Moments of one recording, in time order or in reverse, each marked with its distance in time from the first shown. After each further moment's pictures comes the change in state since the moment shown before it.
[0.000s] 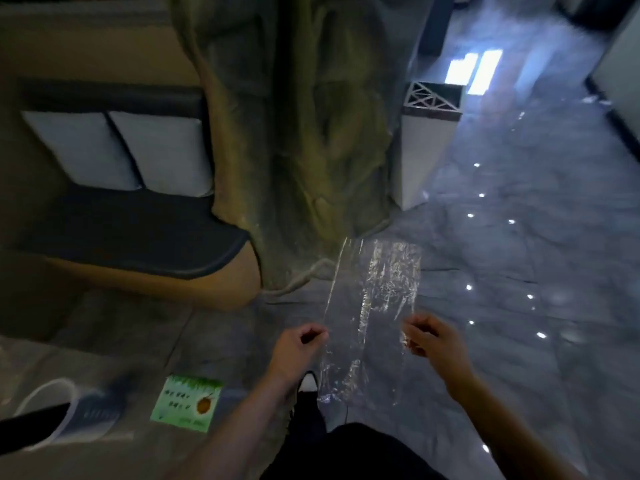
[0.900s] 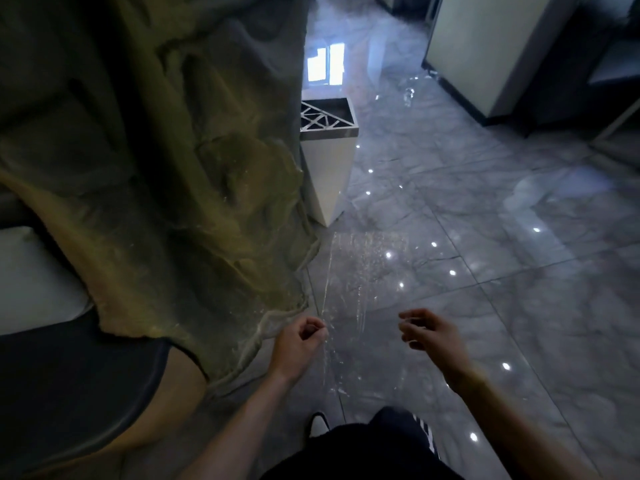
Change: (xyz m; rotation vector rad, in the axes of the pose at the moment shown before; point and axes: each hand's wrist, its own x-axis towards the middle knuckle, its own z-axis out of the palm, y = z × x) left_hand 0.284 0.097 0.005 -0.007 -0.351 0.152; right_hand 0.163 -0.090 0.010 0.079 0.350 0.086
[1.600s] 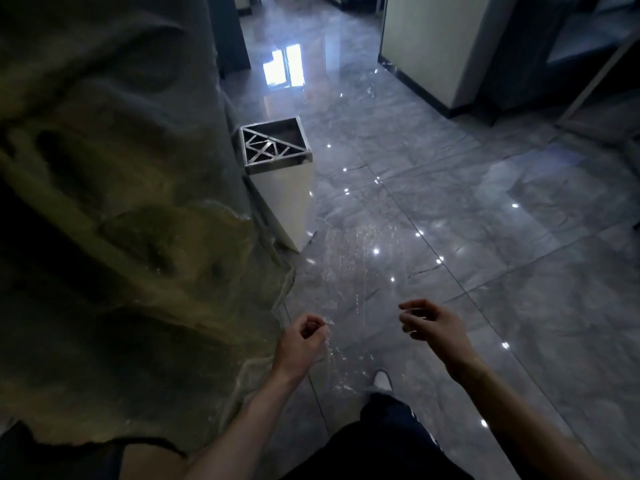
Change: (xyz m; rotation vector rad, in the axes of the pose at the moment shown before) left_hand 0.192 0.075 0.096 0.041 -0.065 0.032; right_hand 0.174 -0.050 -0.092 0.033 0.096 -0.009
